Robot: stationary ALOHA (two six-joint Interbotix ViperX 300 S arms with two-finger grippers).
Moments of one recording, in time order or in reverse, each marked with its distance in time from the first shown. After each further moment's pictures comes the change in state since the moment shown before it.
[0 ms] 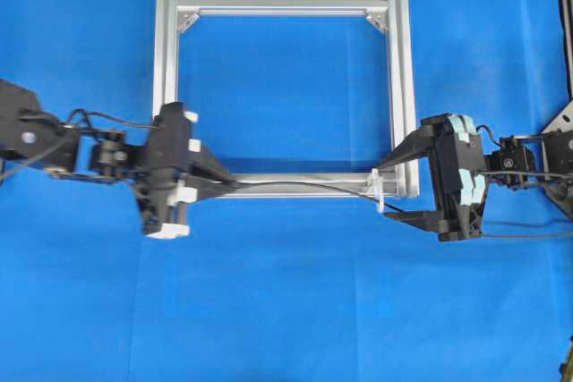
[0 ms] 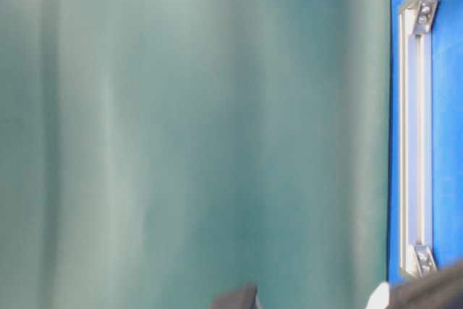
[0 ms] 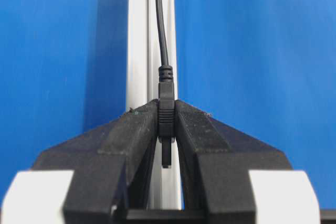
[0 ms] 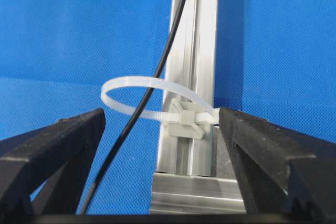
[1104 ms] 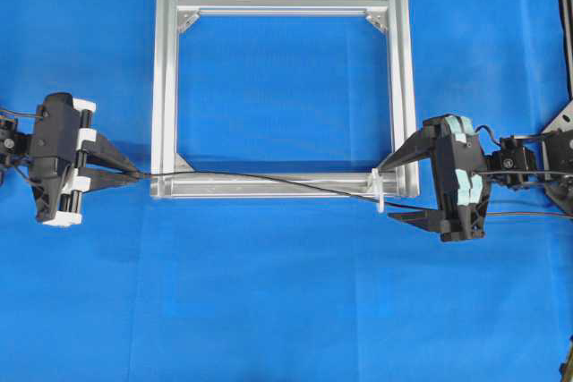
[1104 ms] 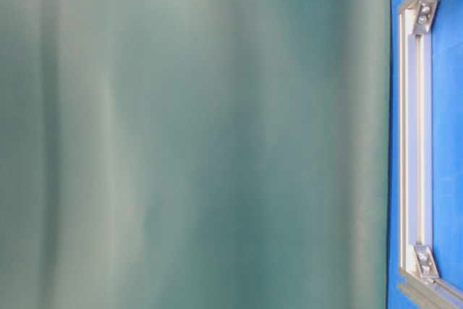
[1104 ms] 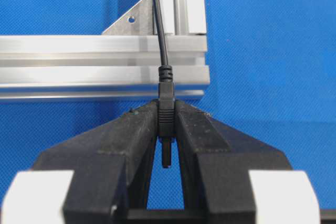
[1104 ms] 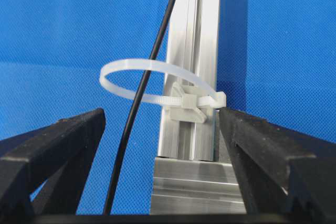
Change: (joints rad) left arm -0.011 -0.301 0.365 -0.002 0.002 0.014; right arm 0.000 -0.009 0.000 0.002 0.058 0.006
